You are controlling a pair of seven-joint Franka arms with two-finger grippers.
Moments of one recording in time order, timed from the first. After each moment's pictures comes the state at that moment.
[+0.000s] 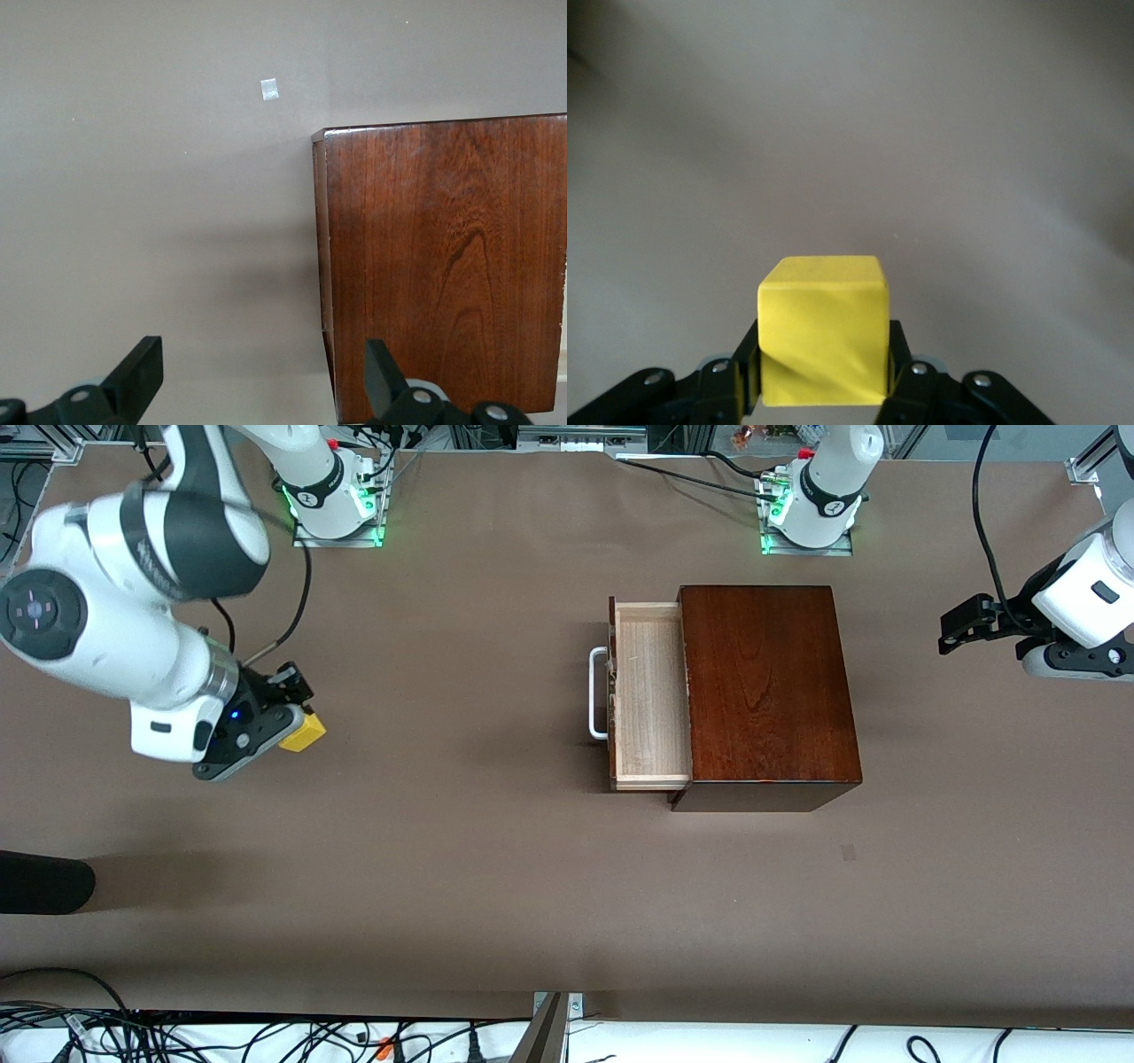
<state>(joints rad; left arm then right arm) -0.05 0.02 0.02 -1.62 0.00 1.55 0.01 0.24 0.30 -0.06 -1.57 0.06 1.75 -0.43</state>
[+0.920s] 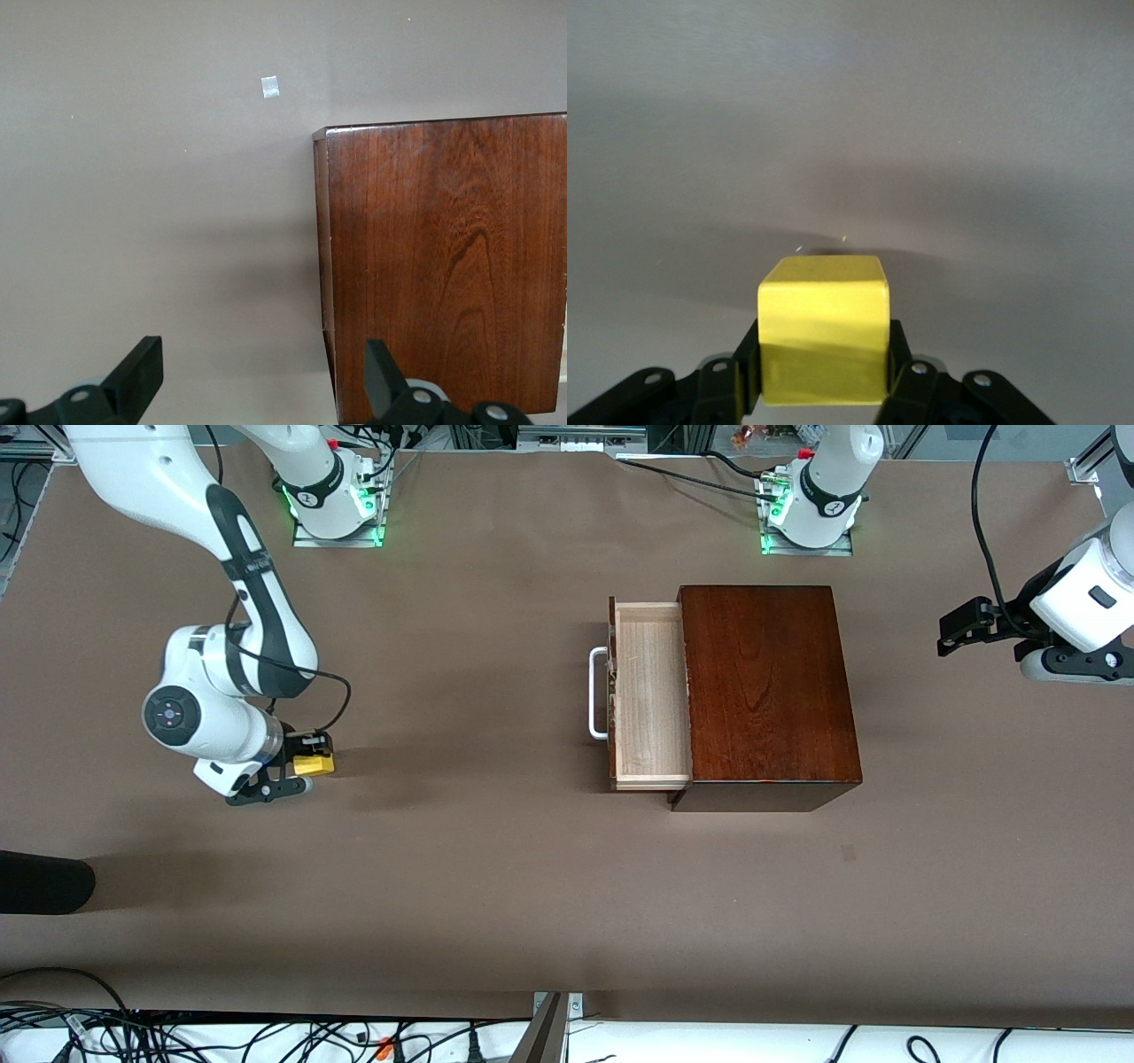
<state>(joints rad) -0.05 0.02 0.02 -1.62 0.00 1.55 0.01 0.21 0.49 -0.11 -1.92 0.08 2.27 -0.12</state>
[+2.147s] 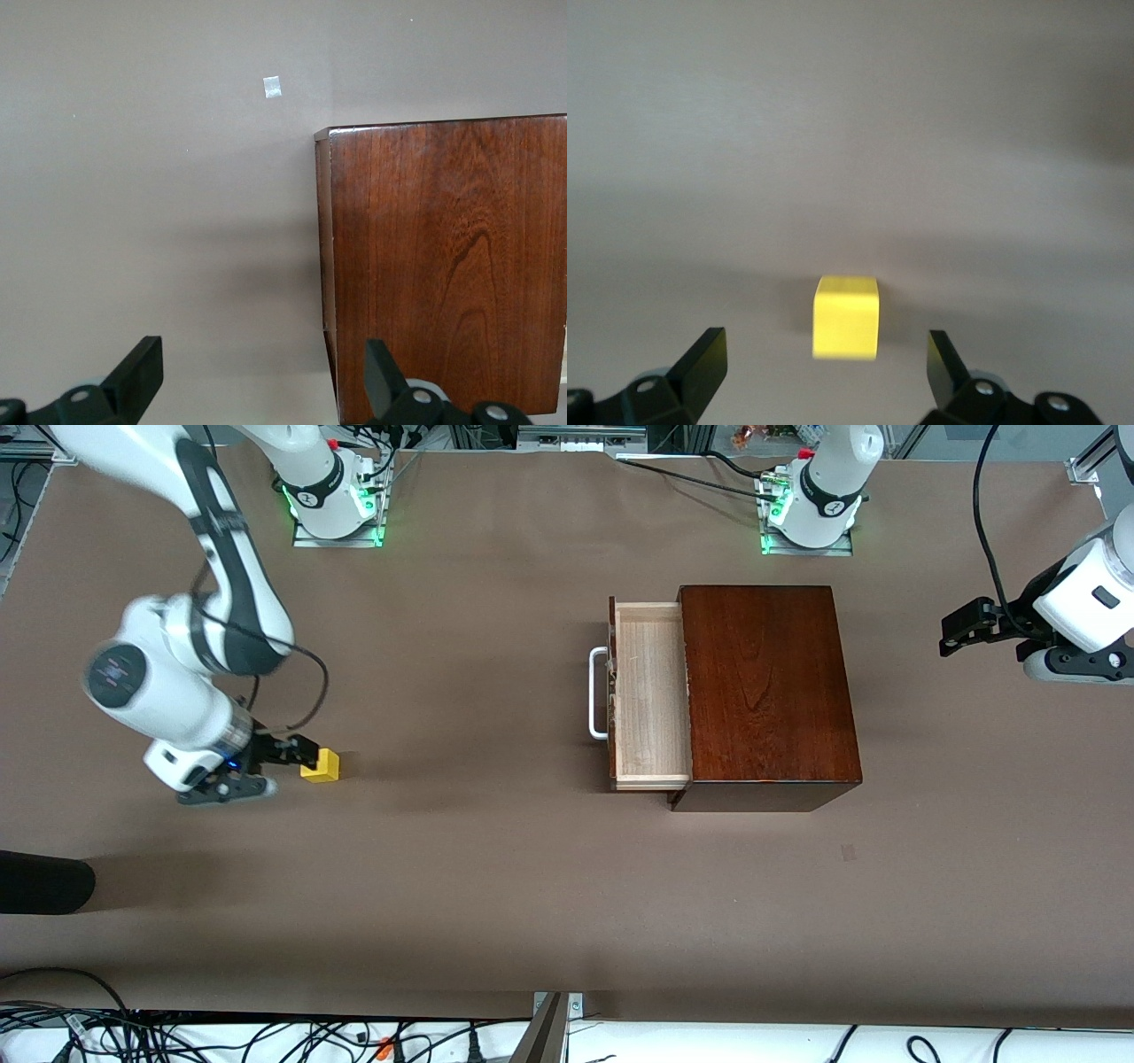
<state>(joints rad) -0.05 0.02 0.03 -1.62 0.00 1.55 0.01 0.21 0.28 -0.12 -1.89 0.08 2.21 -0.09</state>
